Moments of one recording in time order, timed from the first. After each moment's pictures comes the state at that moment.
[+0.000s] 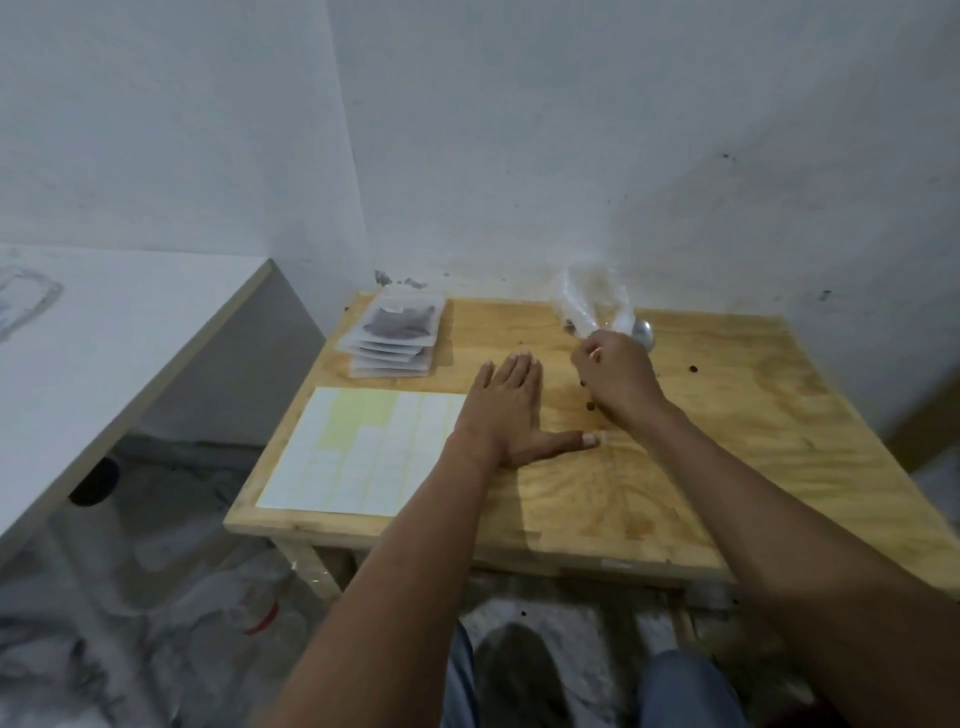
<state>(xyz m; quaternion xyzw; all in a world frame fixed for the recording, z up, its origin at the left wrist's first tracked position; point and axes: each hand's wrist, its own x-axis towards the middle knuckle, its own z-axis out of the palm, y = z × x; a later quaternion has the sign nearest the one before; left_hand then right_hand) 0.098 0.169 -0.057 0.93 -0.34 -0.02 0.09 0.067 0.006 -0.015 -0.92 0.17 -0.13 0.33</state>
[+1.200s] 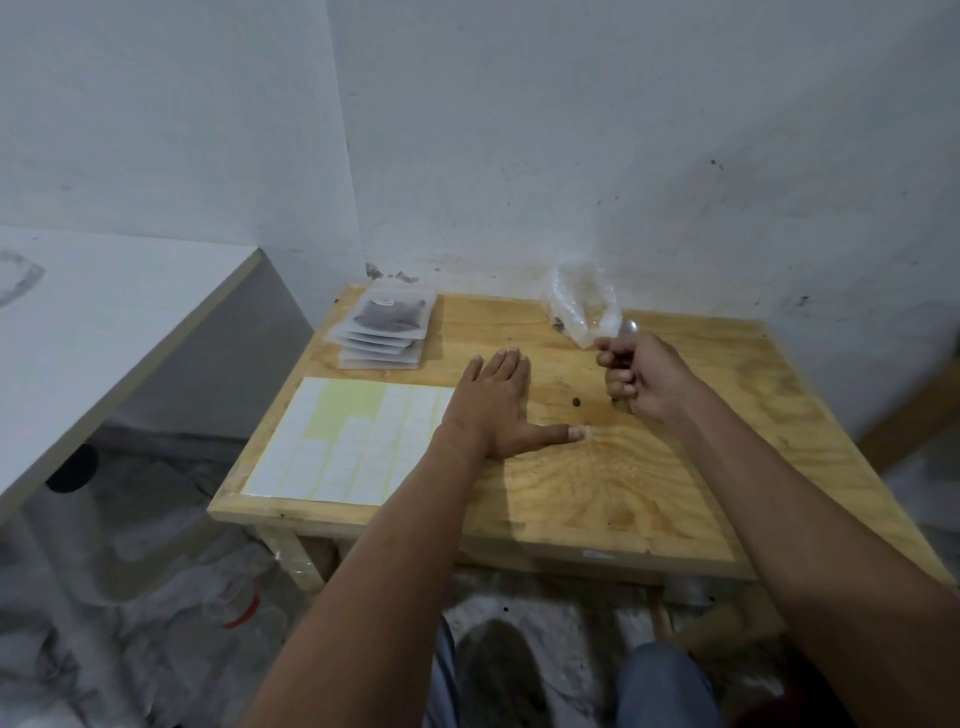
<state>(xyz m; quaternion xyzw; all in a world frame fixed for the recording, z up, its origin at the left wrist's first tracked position) 0.098 0.170 -0.056 0.93 -0.34 -0.02 0.11 0.051 -0.032 0.000 -0.60 0.28 -0.01 0.75</state>
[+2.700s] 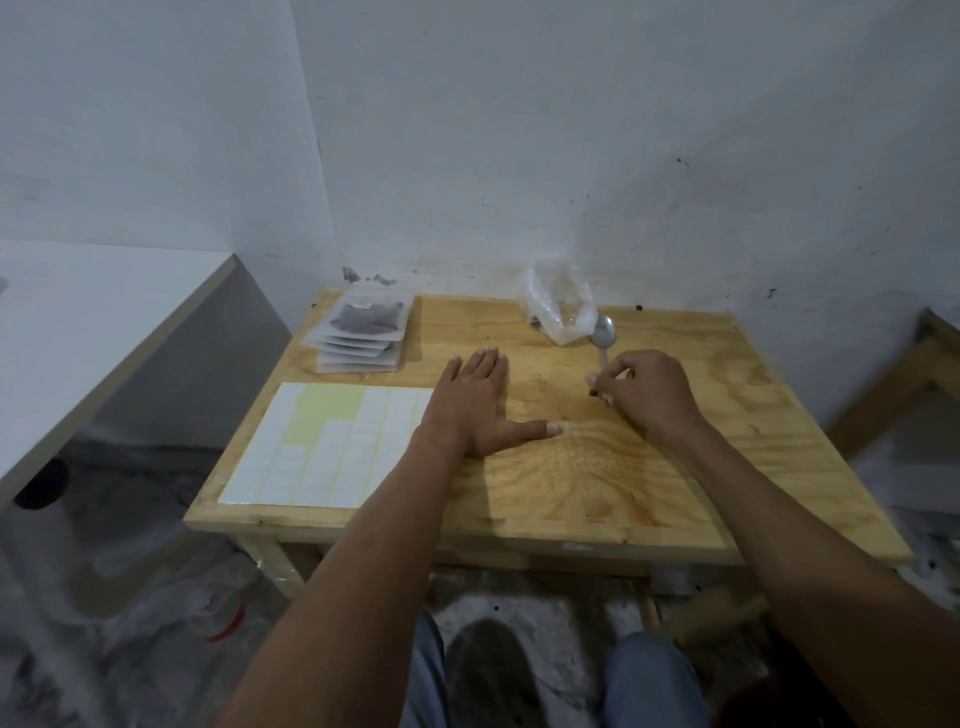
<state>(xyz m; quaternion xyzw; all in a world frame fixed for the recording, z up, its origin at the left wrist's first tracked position) 0.098 0.170 -0.055 0.93 -0.34 -0.02 0.11 0.009 -0.051 -0.022 -0.92 0.21 -0.16 0.30</state>
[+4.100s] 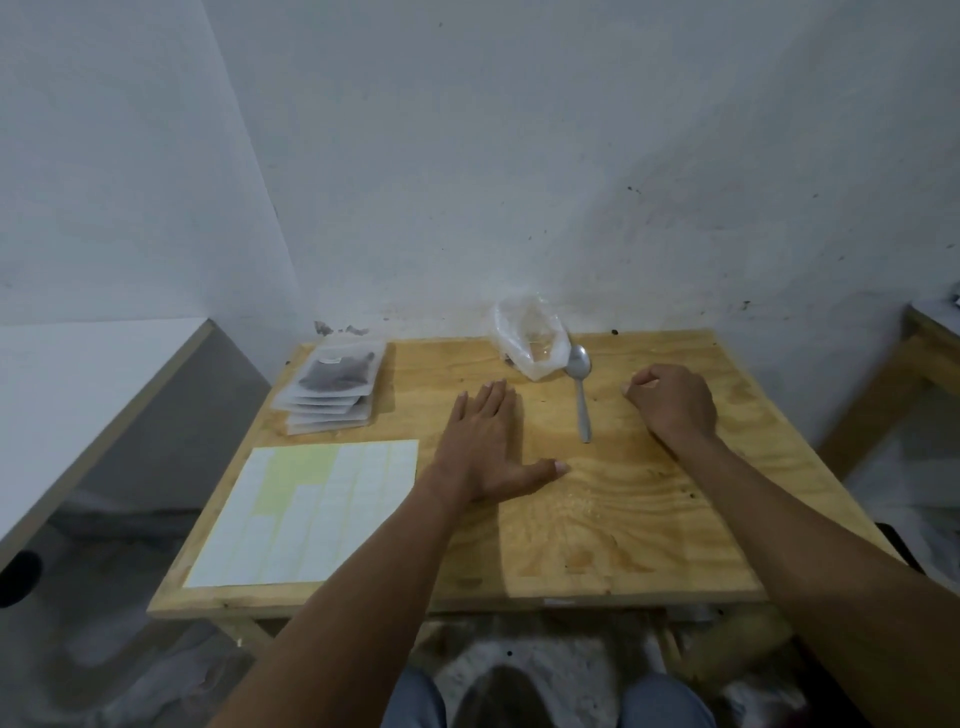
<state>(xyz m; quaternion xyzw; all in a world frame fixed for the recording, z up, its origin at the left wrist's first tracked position) 0.093 0.131 -0.047 0.92 -0.38 -0.02 0.09 0.030 -0.117 -0.034 -0.87 0.36 -0.20 0.26</state>
